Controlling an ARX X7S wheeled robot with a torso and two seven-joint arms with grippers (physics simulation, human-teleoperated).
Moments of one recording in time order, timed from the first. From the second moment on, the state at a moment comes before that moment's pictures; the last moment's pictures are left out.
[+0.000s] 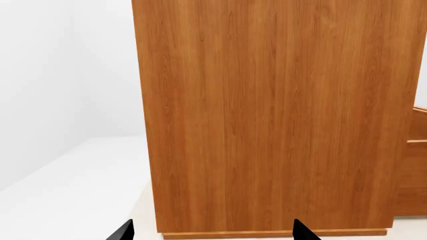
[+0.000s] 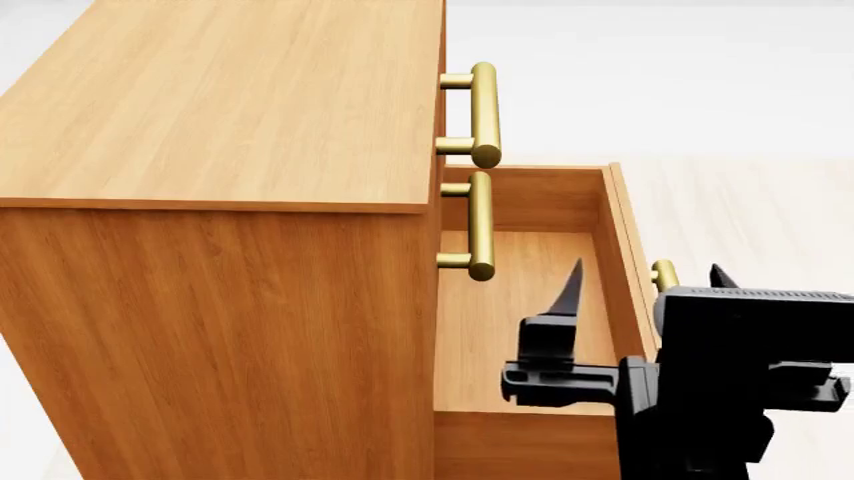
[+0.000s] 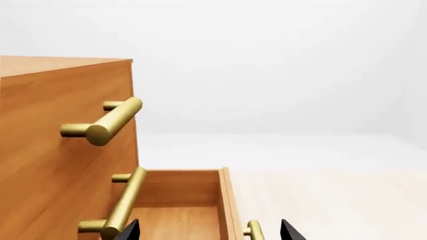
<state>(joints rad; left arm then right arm) 0.47 -0.29 0.26 0.35 -0.06 0.27 -0.37 0.41 0.33 -0.04 -0.58 0.47 0.88 0.36</state>
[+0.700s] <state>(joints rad) 0.46 -0.30 0.28 0.33 -0.06 0.29 -0.39 0.62 0.34 -0.17 -0.14 0.37 0.88 0.32</state>
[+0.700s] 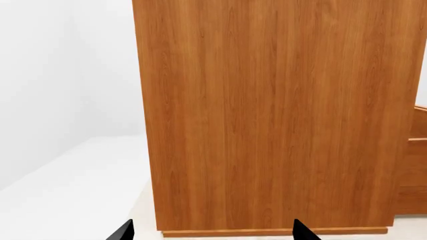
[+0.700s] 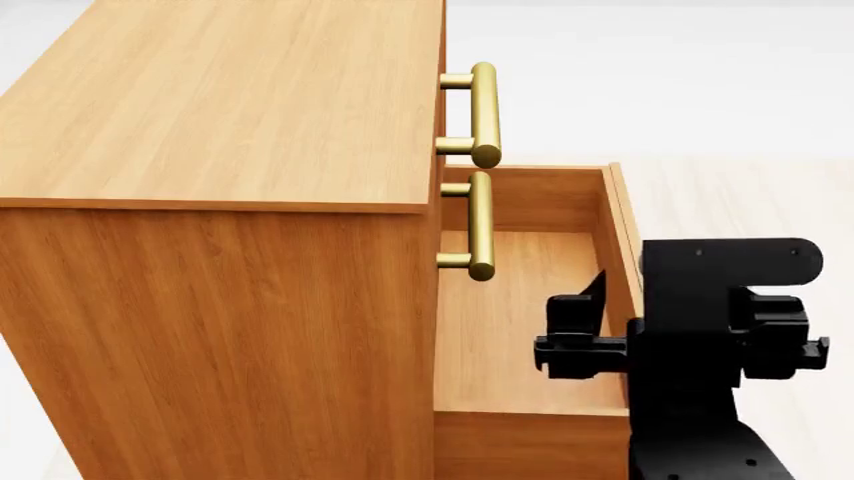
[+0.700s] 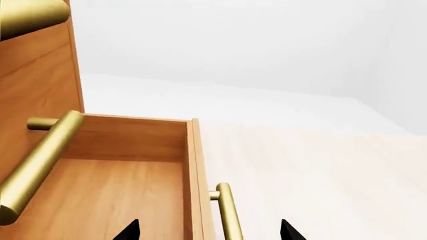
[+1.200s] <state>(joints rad) 0.45 -0.31 0.29 0.32 -0.07 0.29 -0.40 0.66 0.34 -0.16 -0.07 0.43 0.98 0.29</state>
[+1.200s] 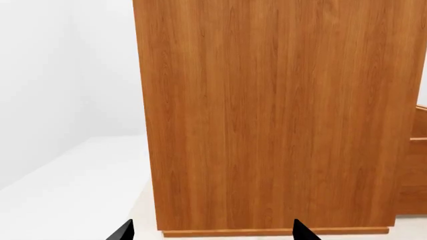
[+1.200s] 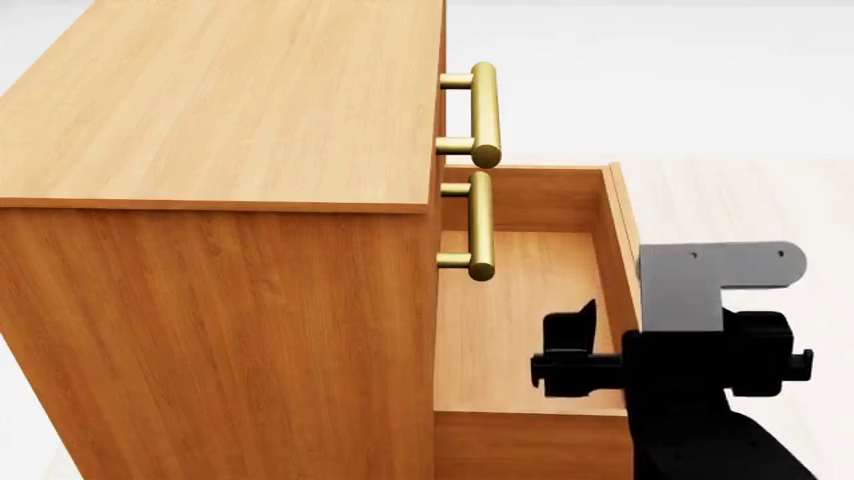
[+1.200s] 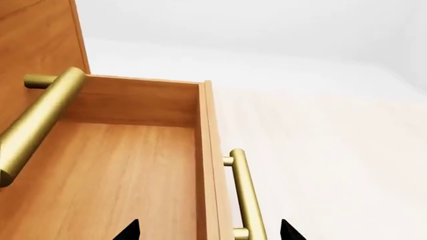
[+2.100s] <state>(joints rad) 0.45 -0.33 0.31 0.32 -0.07 0.30 -0.43 0.71 0.31 -0.07 0.03 0.52 1.16 0.34</state>
